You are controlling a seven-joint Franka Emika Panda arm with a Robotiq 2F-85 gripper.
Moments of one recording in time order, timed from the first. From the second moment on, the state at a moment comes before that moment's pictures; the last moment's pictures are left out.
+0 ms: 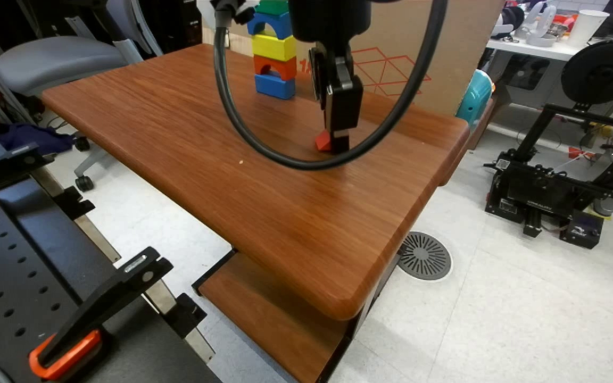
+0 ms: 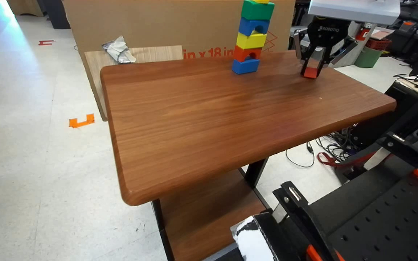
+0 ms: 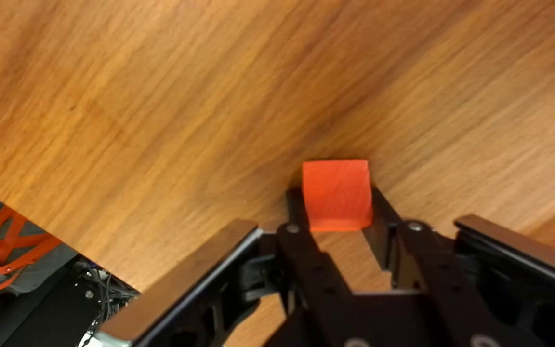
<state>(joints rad) 0.02 0.58 -0.23 -2.04 -0.01 2.69 0.58</state>
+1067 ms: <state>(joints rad) 0.08 -0.04 -0.19 -2.35 0.08 2.72 0.27</state>
